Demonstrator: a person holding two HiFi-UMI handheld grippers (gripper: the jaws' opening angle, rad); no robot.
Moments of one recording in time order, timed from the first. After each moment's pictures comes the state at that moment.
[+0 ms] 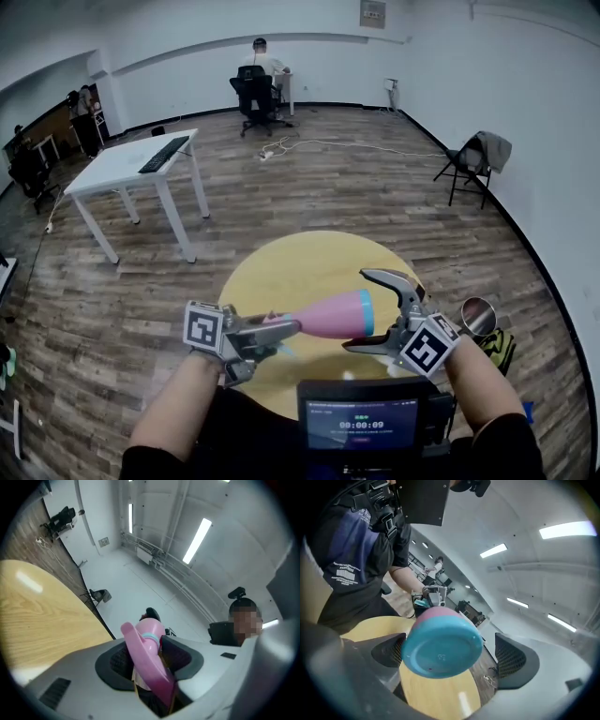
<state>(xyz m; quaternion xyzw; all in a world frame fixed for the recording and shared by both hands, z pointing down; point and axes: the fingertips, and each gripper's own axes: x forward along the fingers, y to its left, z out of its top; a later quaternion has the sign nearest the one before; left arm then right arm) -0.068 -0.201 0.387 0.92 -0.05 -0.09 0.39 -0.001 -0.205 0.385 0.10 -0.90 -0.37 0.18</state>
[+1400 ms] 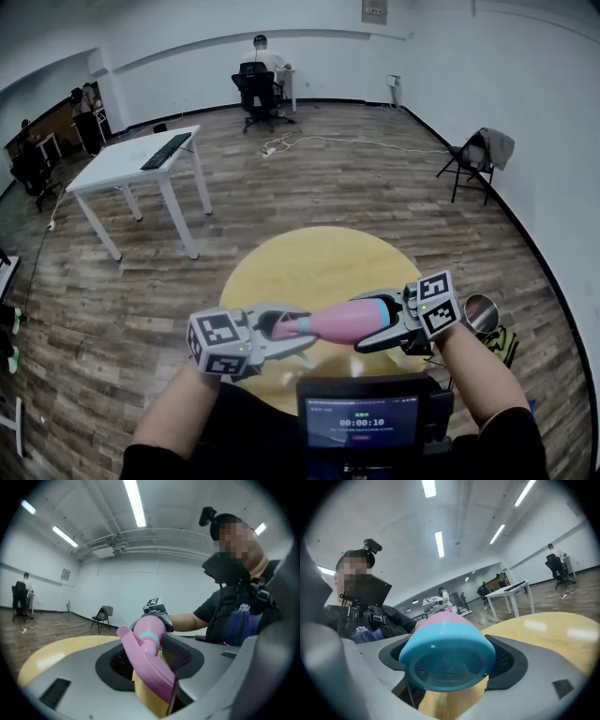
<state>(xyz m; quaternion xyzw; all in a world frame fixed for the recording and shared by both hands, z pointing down) -0.041 -0.173 0.390 0.99 -0.12 0.08 0.06 0.006 -0.194 0.405 -0.07 -0.97 0.18 0.11</state>
